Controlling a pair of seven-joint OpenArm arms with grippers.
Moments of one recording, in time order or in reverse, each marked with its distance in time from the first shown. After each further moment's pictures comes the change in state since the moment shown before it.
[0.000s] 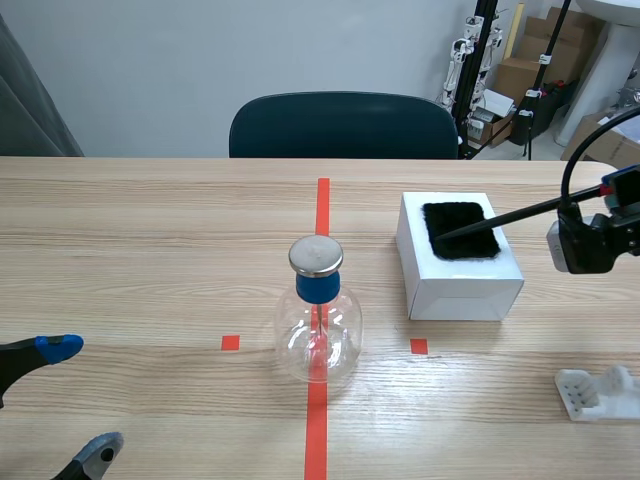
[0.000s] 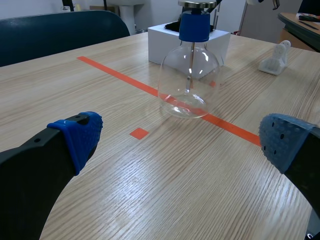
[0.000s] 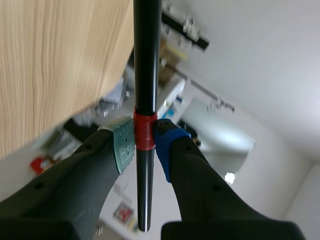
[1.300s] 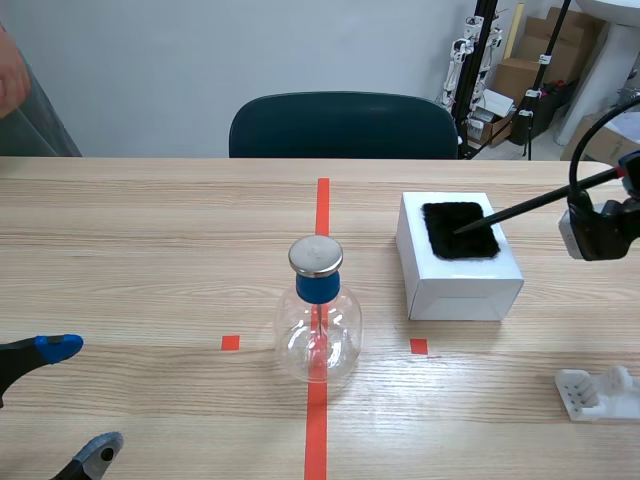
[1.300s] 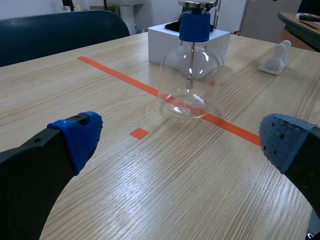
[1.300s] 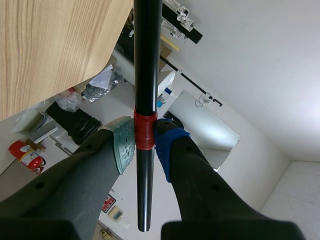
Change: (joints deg) left arm 0.0 0.0 0.0 0.0 0.0 0.0 0.0; right arm 3.1 3.1 -3.5 0.0 -1.5 0.6 -0.2
